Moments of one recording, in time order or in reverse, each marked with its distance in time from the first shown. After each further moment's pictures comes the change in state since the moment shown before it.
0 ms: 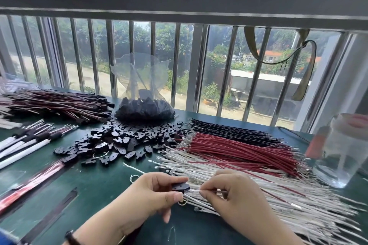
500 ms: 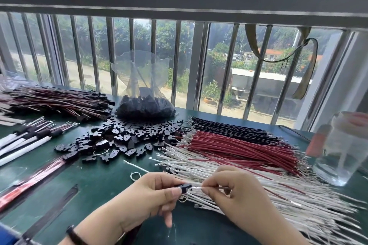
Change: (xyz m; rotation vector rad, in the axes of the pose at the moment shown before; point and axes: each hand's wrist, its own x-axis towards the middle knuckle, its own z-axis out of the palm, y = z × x) left_hand -0.003 0.005 0.003 -0.085 -0.170 -0.023; right_hand -0.001 0.000 -0.003 0.050 0.003 -0.025
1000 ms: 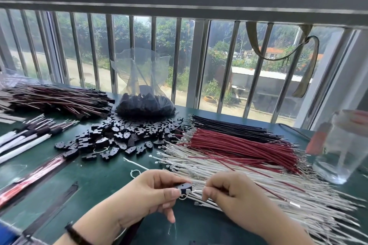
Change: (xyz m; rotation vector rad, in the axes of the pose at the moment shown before) left_hand -0.001 -0.001 -0.003 0.029 -0.012 0.017; right_hand 0.001 0.000 -0.003 0.040 -0.210 0.083
